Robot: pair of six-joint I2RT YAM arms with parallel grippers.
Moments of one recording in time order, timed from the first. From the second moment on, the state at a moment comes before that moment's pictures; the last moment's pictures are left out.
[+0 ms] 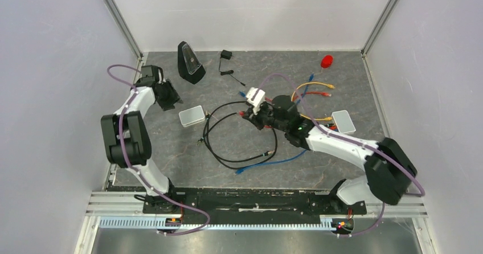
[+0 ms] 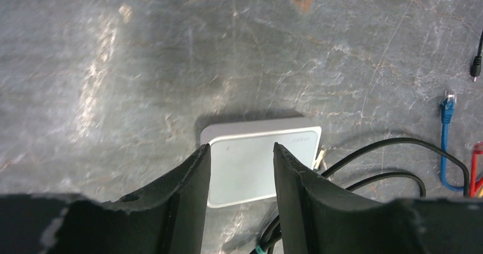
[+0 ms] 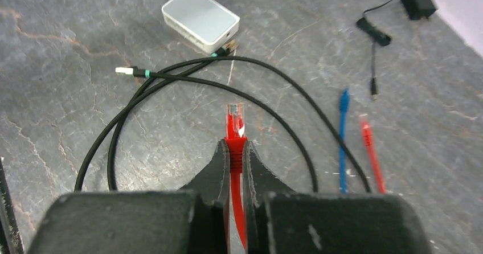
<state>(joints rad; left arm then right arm) 0.14 1.70 1.19 -0.50 0.16 -0.43 0.74 1.36 0.81 0.27 -0.24 -0.19</state>
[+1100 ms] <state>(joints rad) 0.18 1.74 1.10 -0.60 0.21 -0.39 1.01 2.21 1.47 0.21 0.02 -0.17</state>
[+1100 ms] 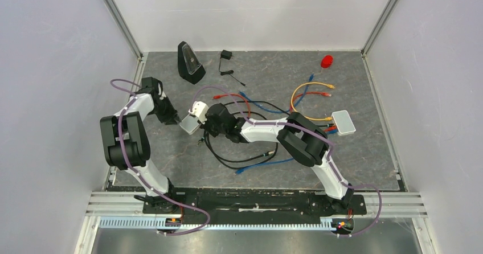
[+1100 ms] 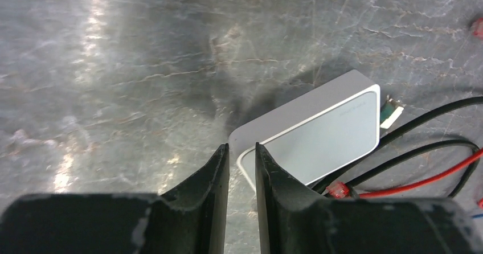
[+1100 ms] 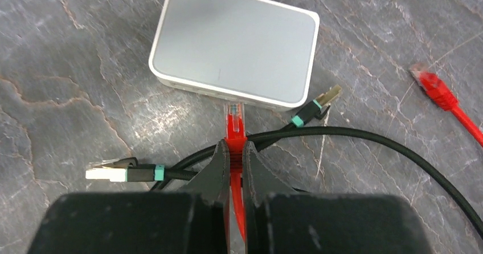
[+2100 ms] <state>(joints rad) 0.21 1.98 1.29 -0.55 0.46 -0.41 0.99 2.30 1.69 -0.05 0.14 -0.17</state>
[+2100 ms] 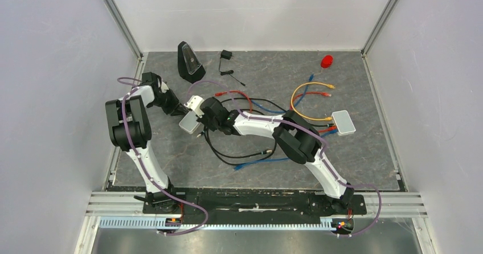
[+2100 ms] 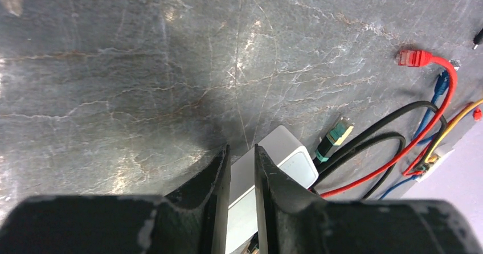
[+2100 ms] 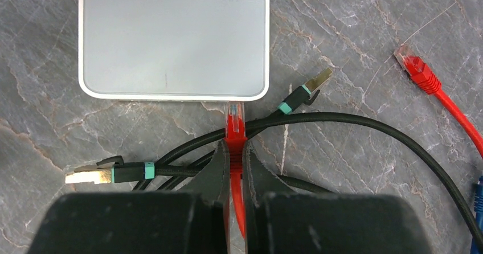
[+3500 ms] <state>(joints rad) 0.22 1.97 1.21 -0.51 0.60 -0.41 0.99 2.35 1.86 -0.32 0.14 -0.23</state>
